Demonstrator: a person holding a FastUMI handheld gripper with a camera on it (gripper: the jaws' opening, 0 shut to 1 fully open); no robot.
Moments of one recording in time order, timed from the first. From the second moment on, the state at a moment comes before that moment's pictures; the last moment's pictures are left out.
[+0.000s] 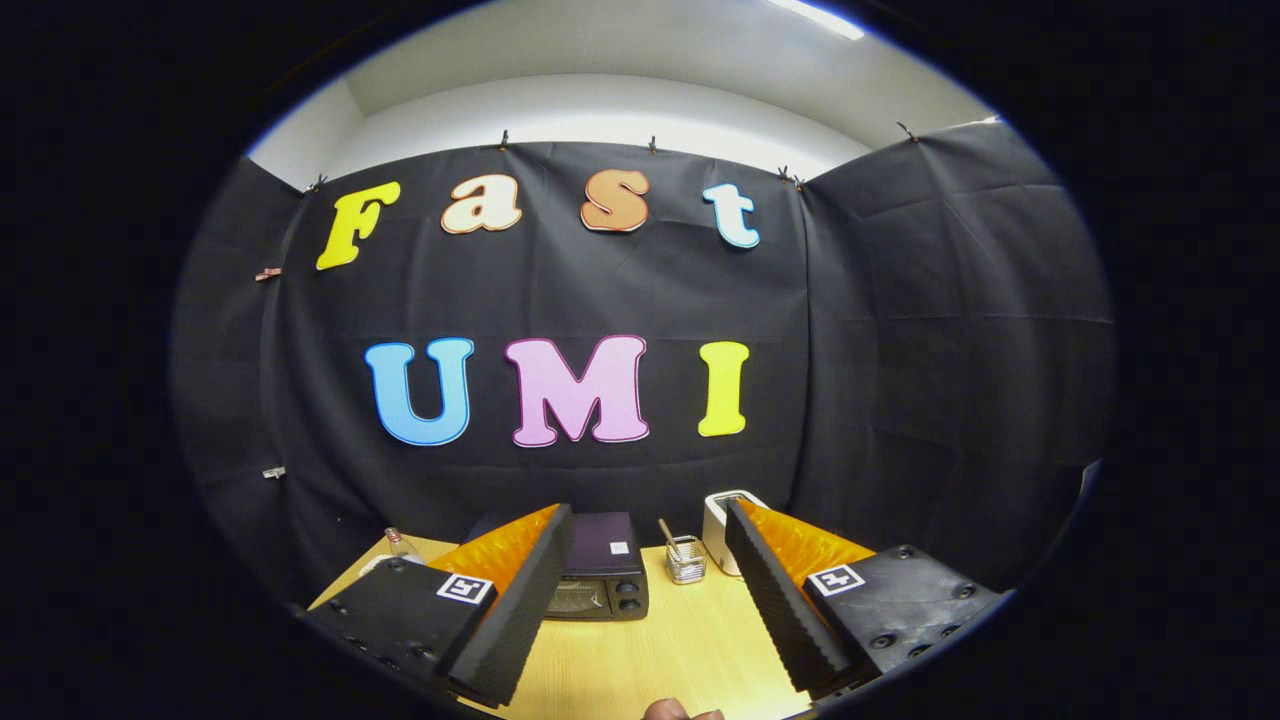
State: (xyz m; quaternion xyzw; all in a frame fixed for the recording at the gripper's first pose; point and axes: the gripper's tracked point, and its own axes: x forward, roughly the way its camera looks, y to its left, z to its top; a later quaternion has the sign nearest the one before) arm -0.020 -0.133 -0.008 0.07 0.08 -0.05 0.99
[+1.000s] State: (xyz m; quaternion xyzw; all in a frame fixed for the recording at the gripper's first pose) arm 0.004 -0.117 0.001 0.05 0.05 0.01 1.00
